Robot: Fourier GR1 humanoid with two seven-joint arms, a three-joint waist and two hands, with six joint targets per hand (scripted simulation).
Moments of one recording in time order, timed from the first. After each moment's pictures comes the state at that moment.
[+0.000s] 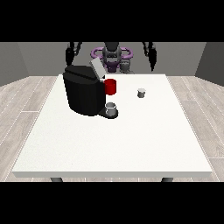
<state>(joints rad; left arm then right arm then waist) 0.02 0.11 0.01 -1.57 0.01 0.00 0.00 0.00 -0.10 -0.03 -1.59 0.00 0.02 0.04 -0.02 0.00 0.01</state>
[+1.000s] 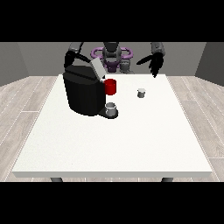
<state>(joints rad) -0.17 0.38 -0.01 -1.42 -0.24 -0.18 -0.06 -0.08 -0.05 0.00 -1.54 0.17 -0.13 -0.02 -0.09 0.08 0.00</state>
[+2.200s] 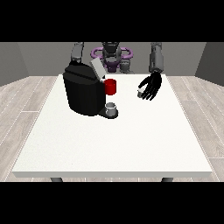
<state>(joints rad) -0.48 0.41 -0.04 -0.93 -0.58 -0.05 -0.18 -0.24 -0.02 0.04 -1.41 0.17 -0.16 0.03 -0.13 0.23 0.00</state>
